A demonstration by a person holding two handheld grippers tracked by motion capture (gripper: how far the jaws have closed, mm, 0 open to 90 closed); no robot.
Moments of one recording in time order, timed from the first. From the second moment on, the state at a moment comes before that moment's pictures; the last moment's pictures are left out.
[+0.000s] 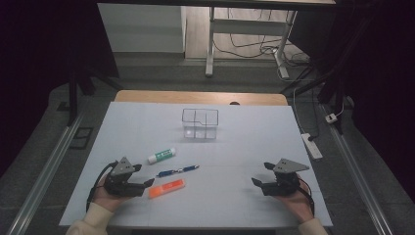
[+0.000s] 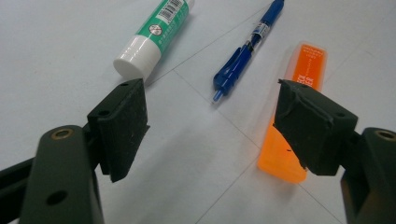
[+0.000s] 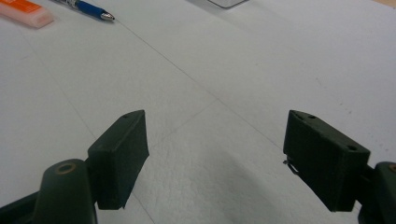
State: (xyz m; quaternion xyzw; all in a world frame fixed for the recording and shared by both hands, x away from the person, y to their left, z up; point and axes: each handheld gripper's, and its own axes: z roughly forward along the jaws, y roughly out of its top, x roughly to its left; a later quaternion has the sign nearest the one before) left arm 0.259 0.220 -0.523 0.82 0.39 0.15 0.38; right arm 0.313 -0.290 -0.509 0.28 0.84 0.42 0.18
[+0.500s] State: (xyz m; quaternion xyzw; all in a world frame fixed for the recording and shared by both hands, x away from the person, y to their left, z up) left arm 0.265 0.213 -0.512 0.83 0.38 0.14 0.38; right arm 0.312 -0.288 -0.511 0.28 0.84 0.42 0.18
